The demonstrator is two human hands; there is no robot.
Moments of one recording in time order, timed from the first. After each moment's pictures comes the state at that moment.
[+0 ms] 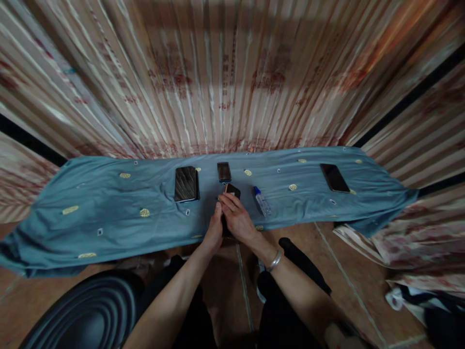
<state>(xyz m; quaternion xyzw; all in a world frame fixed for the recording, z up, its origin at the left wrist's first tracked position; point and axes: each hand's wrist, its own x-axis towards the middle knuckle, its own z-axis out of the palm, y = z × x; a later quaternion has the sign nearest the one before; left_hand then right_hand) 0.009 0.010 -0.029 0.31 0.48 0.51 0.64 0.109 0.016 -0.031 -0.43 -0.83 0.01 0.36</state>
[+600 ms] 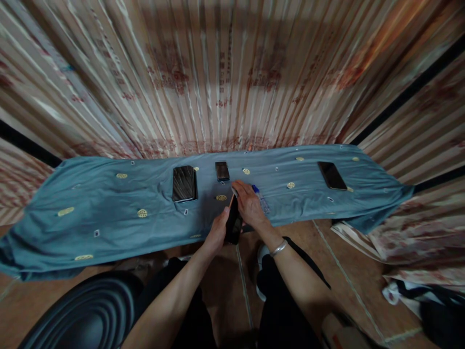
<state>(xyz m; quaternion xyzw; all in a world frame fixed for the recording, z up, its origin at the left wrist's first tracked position) 0.008 -0.009 -0.013 0.27 0.45 0.40 0.75 0.145 0.038 -0.019 -0.53 -0.76 0.05 0.38</state>
